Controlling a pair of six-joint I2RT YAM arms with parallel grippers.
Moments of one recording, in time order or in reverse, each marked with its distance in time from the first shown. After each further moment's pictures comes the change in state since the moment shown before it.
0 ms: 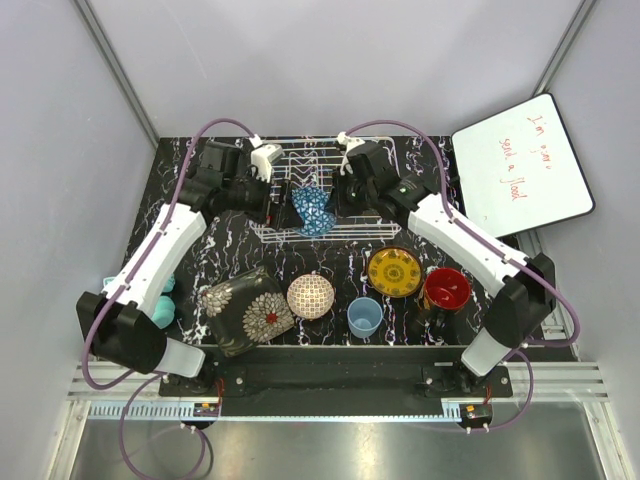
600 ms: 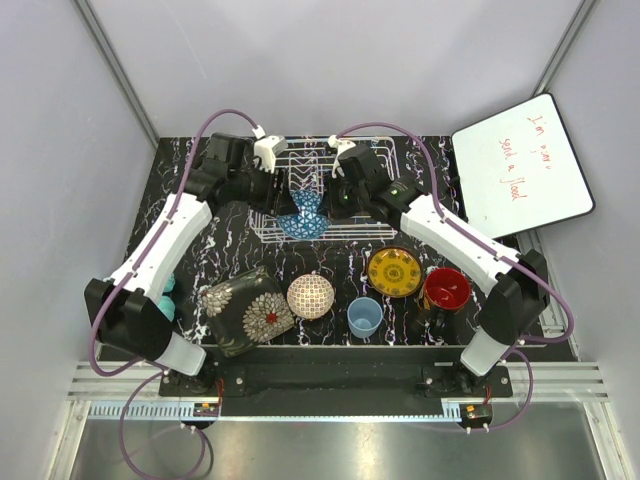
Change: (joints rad) left arm -0.021 0.074 0.080 0.014 -0.098 0.000; right arm 0.036 0.033 0.019 0.018 -0.003 0.001
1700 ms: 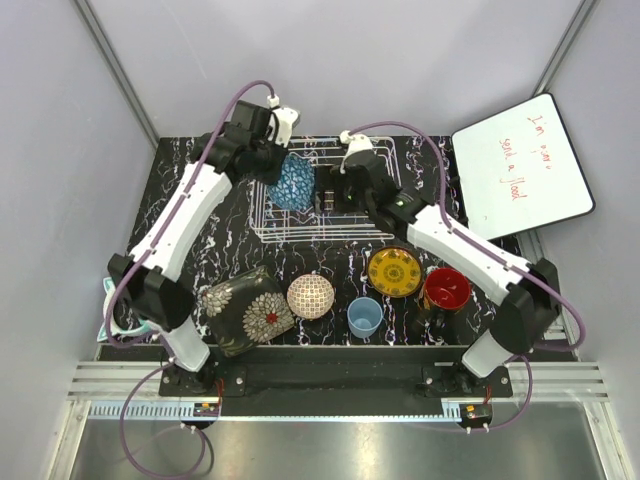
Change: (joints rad) left arm -0.079 0.185 0.397 -0.230 -0.481 0.148; right arm 0.018 -0.055 -0.090 0.175 0.219 -0.011
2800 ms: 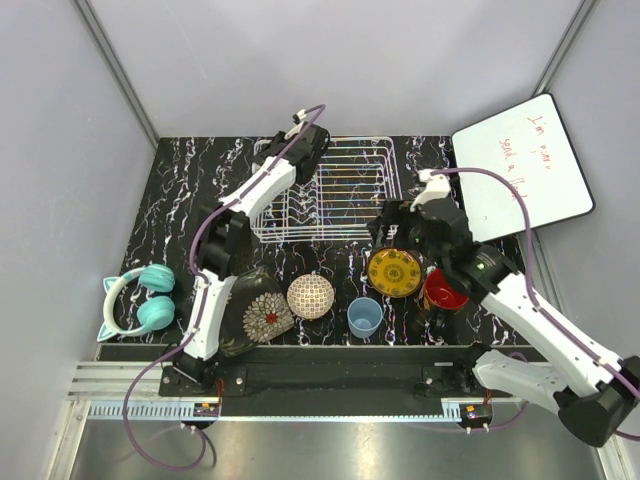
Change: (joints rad) left arm -0.072 0.650 0.281 0.273 -1.108 0.125; right arm -0.076 -0.637 -0.491 -0.020 0.067 0.089
